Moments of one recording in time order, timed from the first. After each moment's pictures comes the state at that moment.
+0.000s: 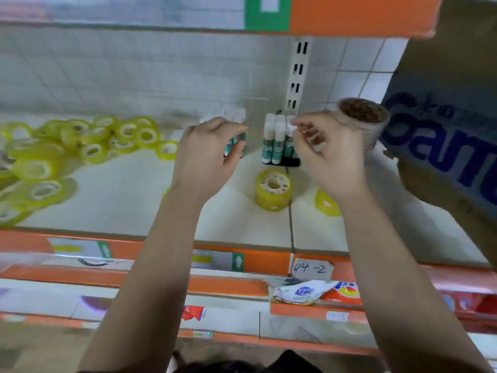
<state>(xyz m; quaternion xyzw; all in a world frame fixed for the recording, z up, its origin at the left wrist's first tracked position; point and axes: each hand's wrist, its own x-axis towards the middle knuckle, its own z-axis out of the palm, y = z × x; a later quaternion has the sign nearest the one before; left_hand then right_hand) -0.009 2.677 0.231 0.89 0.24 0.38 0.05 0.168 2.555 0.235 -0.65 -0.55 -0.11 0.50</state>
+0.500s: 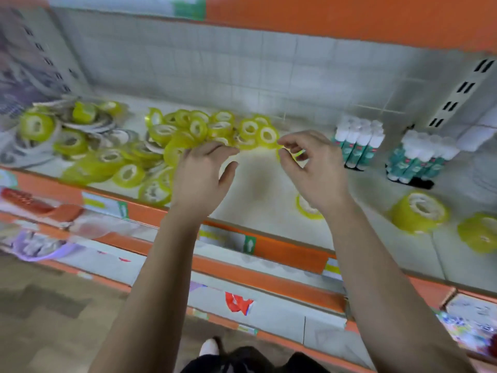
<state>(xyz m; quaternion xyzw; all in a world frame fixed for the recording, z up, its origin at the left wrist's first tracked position) -0.224 2.777 0.199 0.87 0.36 0.35 0.02 -0.027 2.700 0.213 -0.60 -0.62 -0.03 0.49</state>
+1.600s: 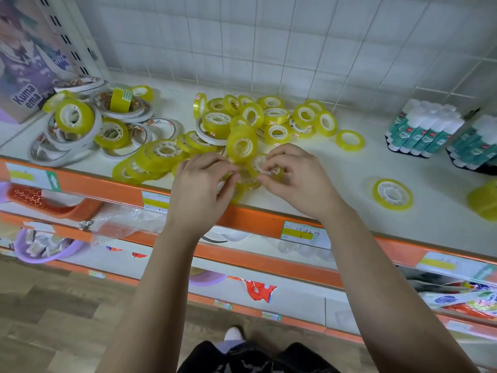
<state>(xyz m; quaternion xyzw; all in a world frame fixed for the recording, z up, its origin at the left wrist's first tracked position) -0.349 2.826 0.163 0.87 0.32 0.37 0.08 -0.149 2.761 0.167 -0.63 -0.66 0.10 0.39</state>
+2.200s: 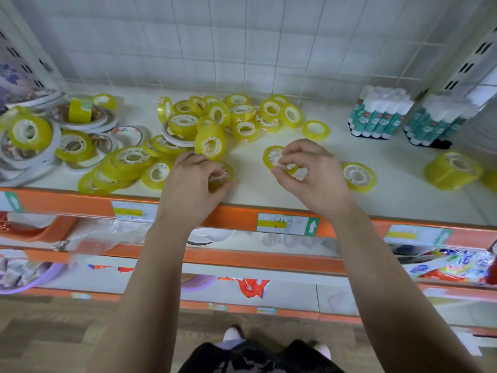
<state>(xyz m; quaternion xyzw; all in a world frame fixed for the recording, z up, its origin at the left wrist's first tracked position) -0.322 2.829 0.162 0.89 0.32 0.30 0.09 -0.113 2.711 0.167 -0.67 -0.60 -0.03 0.43</state>
